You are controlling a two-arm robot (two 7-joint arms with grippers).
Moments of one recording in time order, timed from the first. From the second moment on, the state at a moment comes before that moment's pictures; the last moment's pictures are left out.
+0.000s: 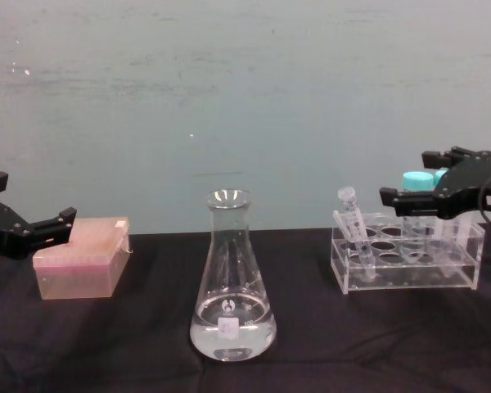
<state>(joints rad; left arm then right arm) -0.20 0.60 0.45 -1.41 -0.25 -0.12 0.03 0.53 0.44 -0.46 -1.07 0.26 -0.17 0.45</state>
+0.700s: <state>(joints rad) -0.20 0.60 0.45 -1.41 -0.25 -0.12 0.03 0.62 0.37 -0.46 -0.92 0.24 -0.17 0.61</state>
